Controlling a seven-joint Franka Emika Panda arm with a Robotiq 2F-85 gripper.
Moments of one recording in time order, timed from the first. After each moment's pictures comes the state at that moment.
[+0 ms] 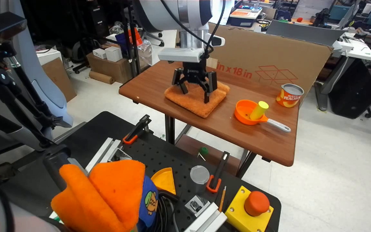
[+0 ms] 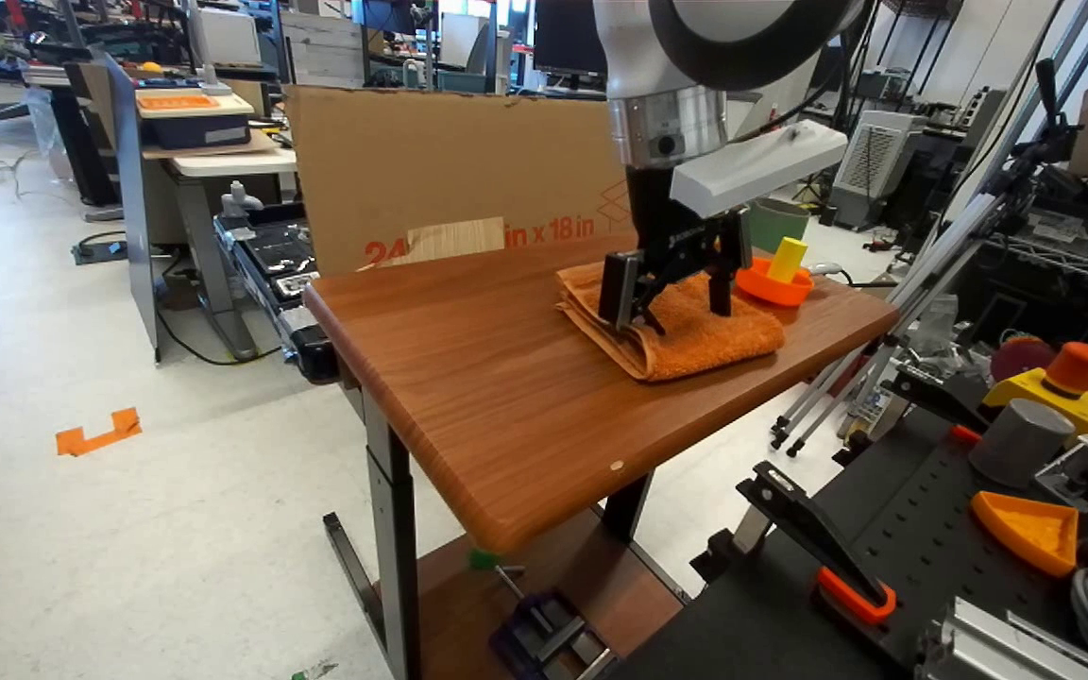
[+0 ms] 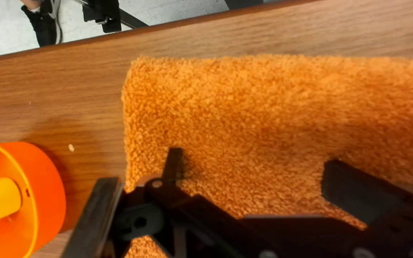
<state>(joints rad) 0.26 0.51 -0.08 -2.09 -0.25 2.33 0.45</state>
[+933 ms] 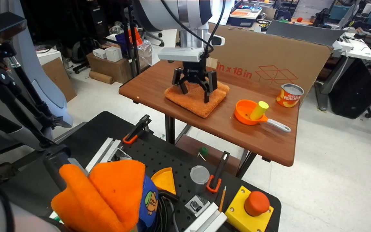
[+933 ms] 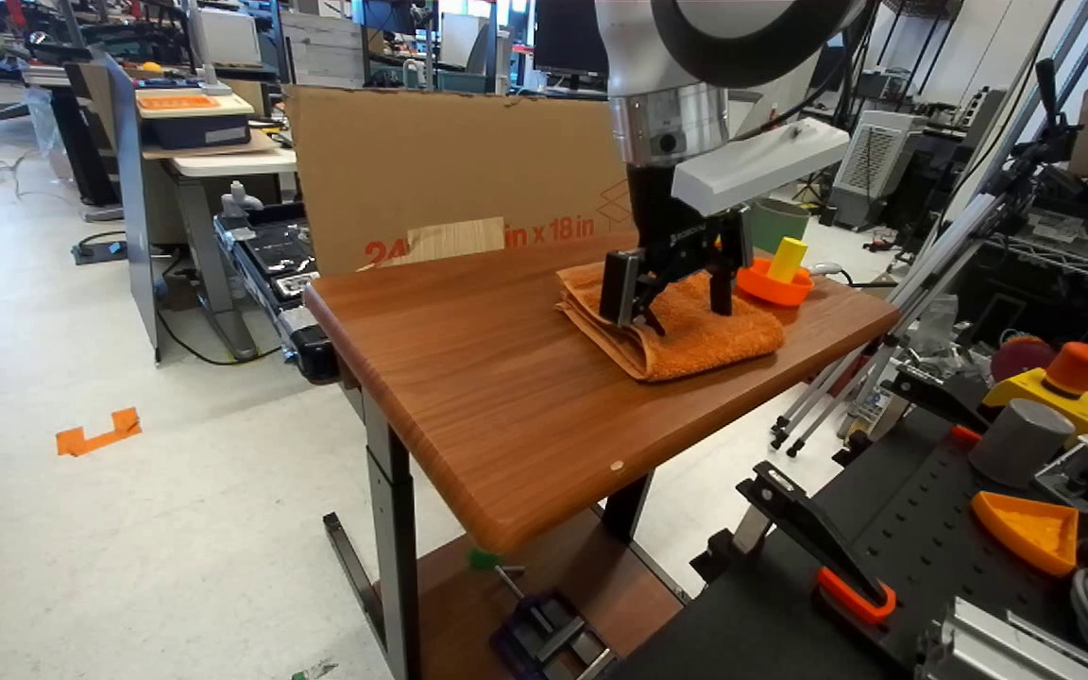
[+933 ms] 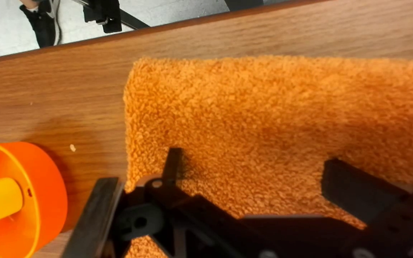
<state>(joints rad) 0.26 0.51 -0.08 -2.10 -0.25 2.33 0.45</state>
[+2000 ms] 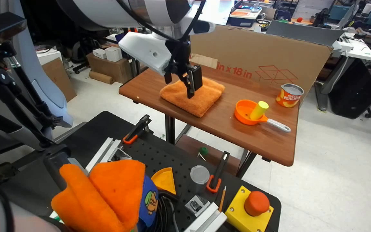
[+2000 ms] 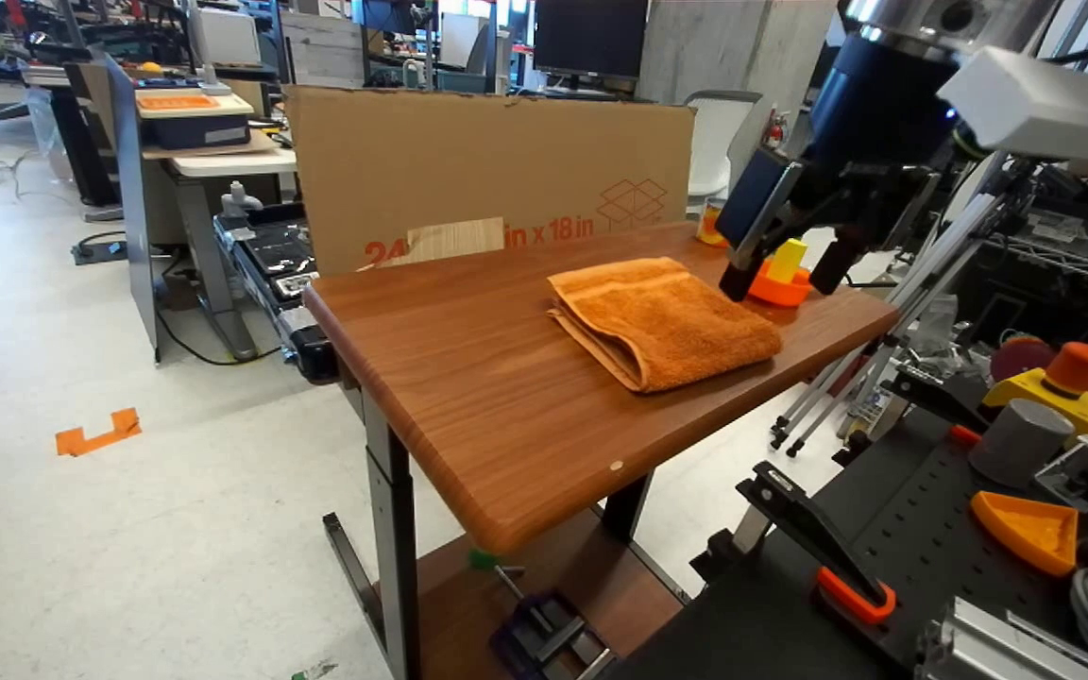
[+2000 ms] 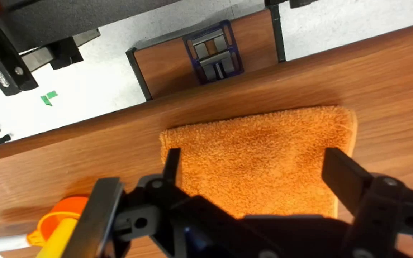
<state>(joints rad) 0.24 -0.04 -0.09 -2.76 -0.29 2.88 0.64</state>
